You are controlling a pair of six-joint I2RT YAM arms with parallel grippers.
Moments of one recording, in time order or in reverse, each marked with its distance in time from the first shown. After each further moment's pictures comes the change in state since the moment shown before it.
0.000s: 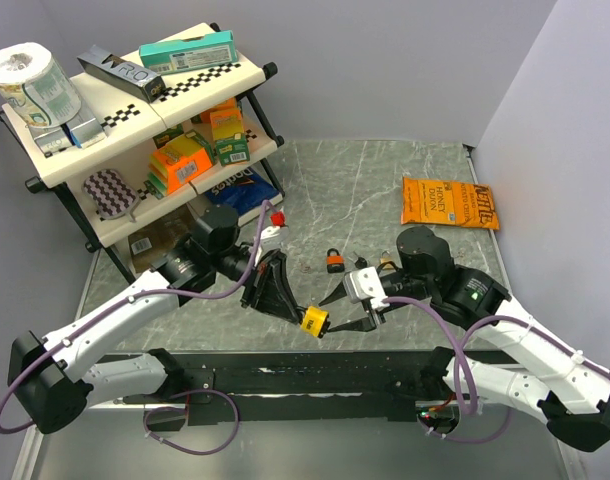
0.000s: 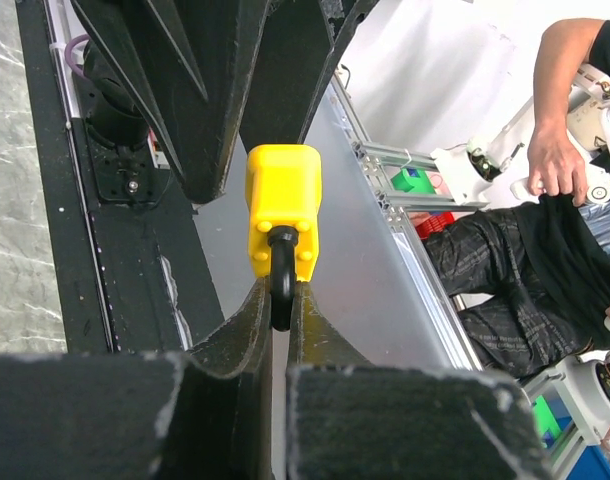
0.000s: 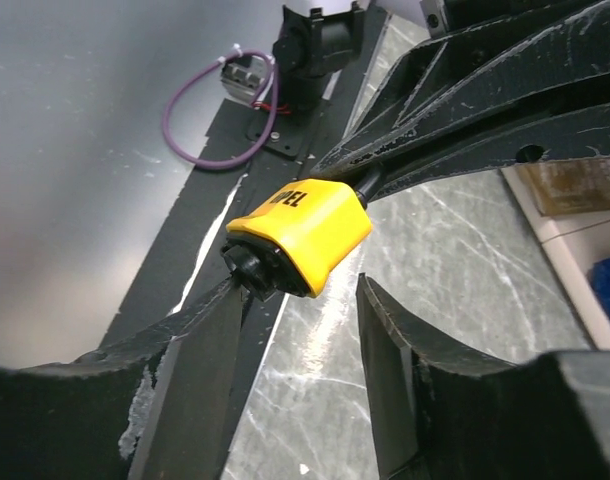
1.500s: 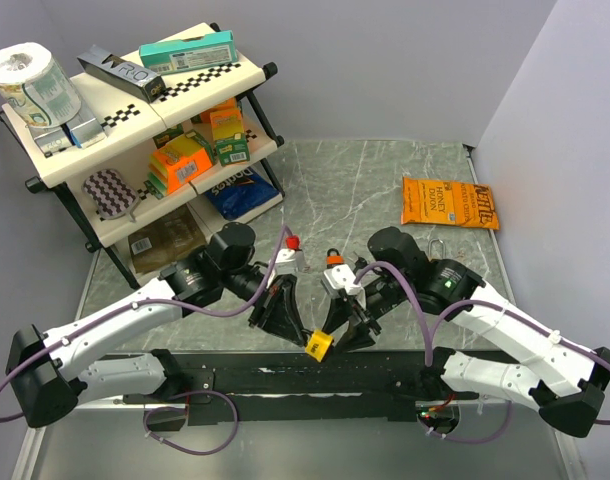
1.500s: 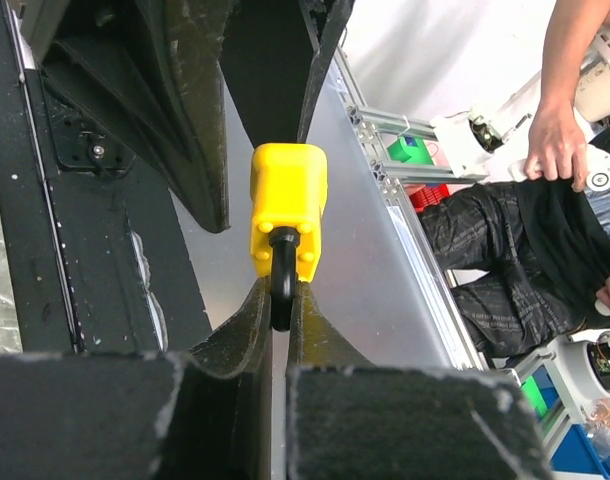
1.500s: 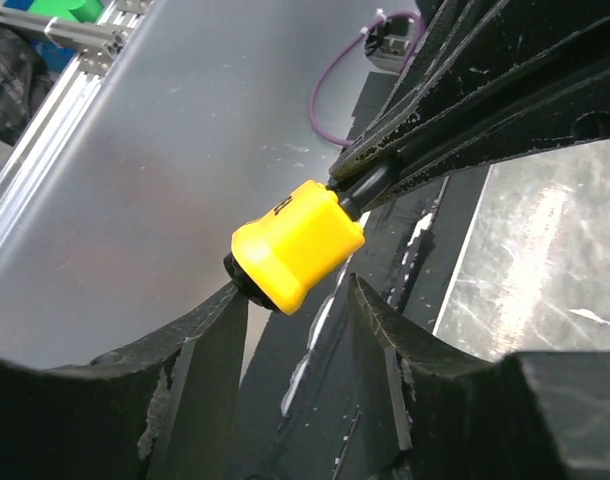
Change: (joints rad) left arm -0.153 -0.008 -0.034 -0.081 -0.116 0.055; right arm 0.016 0.140 0.000 -0.138 -0.164 0.189
